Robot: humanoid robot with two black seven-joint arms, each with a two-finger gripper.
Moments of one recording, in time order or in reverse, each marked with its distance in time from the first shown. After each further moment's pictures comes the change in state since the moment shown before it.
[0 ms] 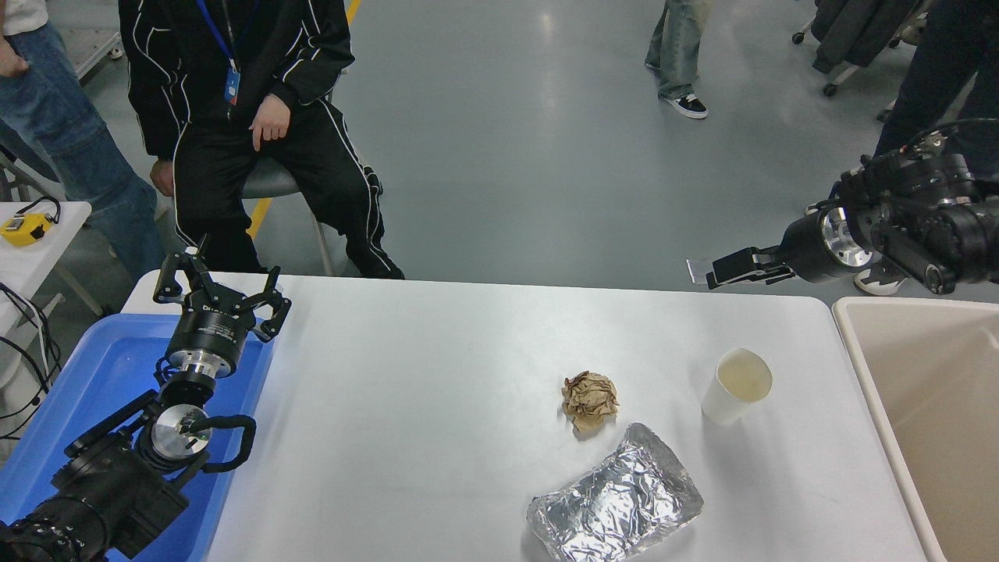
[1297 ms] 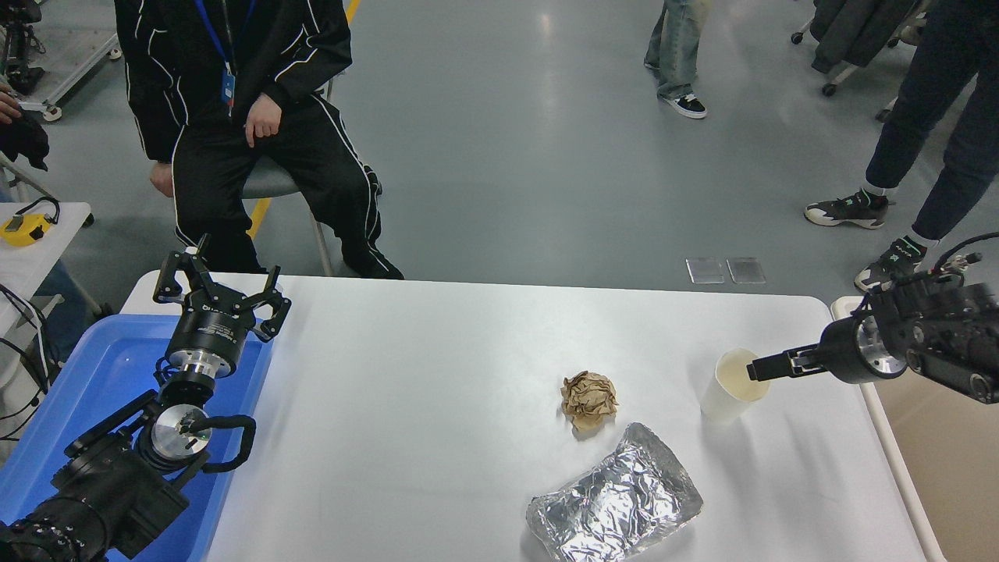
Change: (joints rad) left arm 0.000 0.000 0.000 0.000 0.000 0.000 0.000; right arm -0.175 -0.092 0.012 0.233 0.020 -0.299 -0.148
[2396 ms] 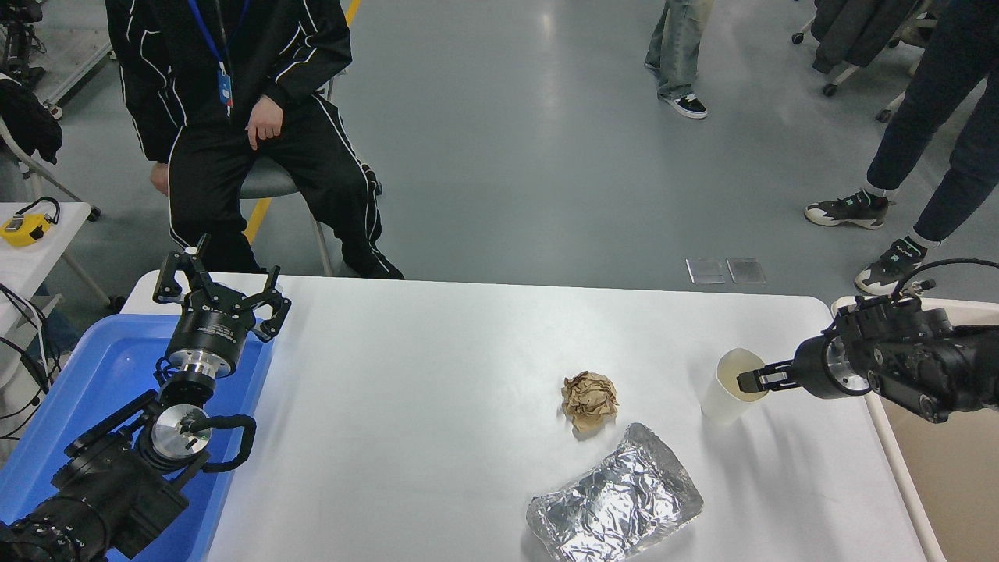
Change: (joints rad) left arm 0.000 0.000 0.000 0.000 0.000 0.000 0.000; right arm -0.088 0.083 -0.013 -0.134 0.019 -0.016 -0.020
